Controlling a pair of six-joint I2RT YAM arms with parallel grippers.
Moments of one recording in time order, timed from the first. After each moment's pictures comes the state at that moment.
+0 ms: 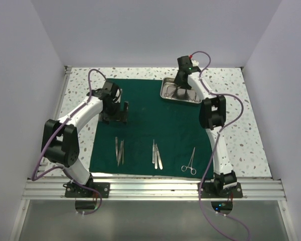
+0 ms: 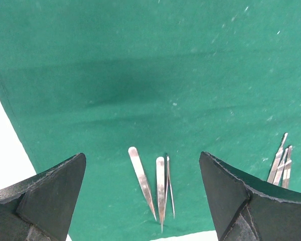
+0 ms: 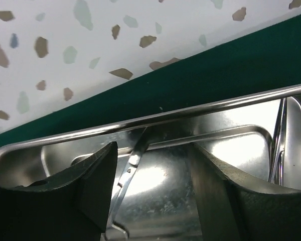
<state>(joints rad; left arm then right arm) -0.30 1.67 1.26 -0.83 0.05 -0.27 0.26 2.60 2.45 -0.78 0.31 0.63</state>
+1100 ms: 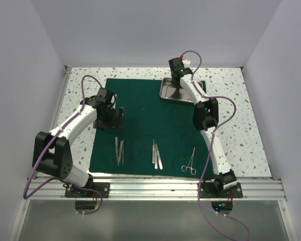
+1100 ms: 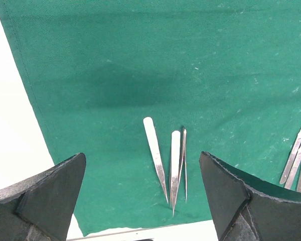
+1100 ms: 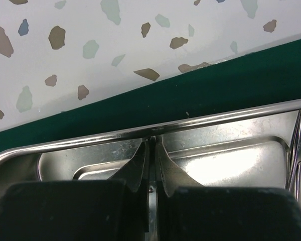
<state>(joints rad) -0.29 1.50 1.10 -0.83 0.02 -0.26 0.33 2.74 2.62 -0.83 0.44 0.53</state>
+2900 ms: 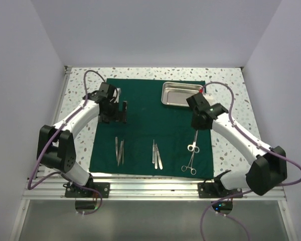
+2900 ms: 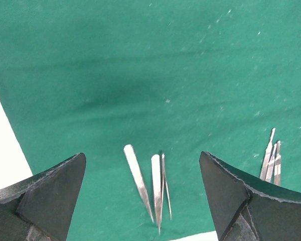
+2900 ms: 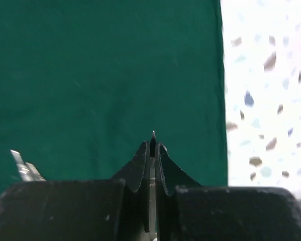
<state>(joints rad) -0.29 1.57 1.17 -0.77 0.08 -0.27 0.49 1.39 1.19 -0.89 0.41 0.62</state>
